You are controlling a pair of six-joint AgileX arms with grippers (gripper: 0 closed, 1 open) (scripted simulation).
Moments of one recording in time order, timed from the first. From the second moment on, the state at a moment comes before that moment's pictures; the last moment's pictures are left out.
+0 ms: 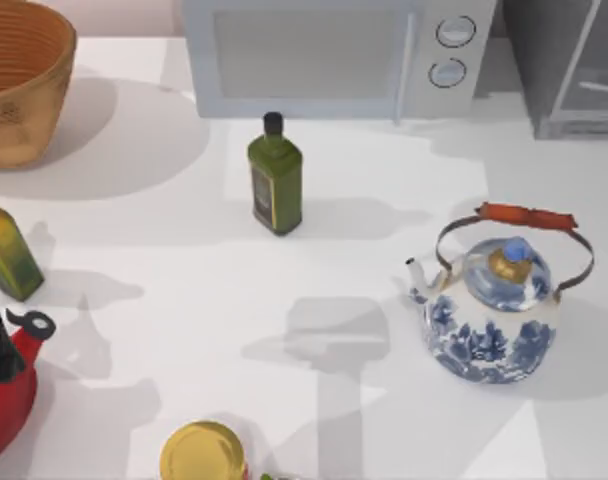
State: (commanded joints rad) left arm 0.00 0.00 0.00 0.00 0.00 0.00; right arm -0.21 2.19 1.29 0.90 -0.17 0.00
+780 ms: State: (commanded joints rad) left arm 0.00 0.00 0.00 0.00 0.00 0.00; right arm -0.26 1.94 0.84 1.07 -0.21 0.01
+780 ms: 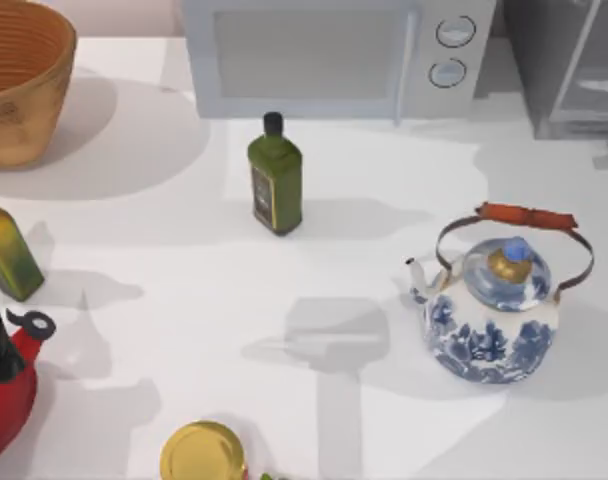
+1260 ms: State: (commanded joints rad) left arm 0.00 0.00 0.00 0.00 0.00 0.00; right arm -0.25 1.89 0.81 1.07 -0.22 0.00
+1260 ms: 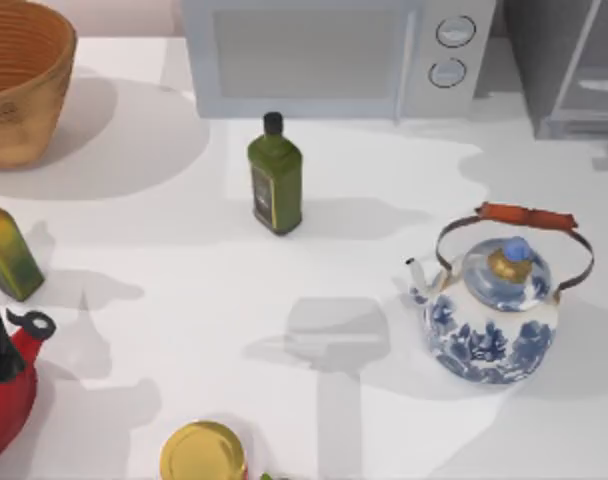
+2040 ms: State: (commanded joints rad) left arm 0.00 0.00 0.00 0.00 0.00 0.00; right arm -0.12 0.87 0.38 0.51 -0.10 0.00
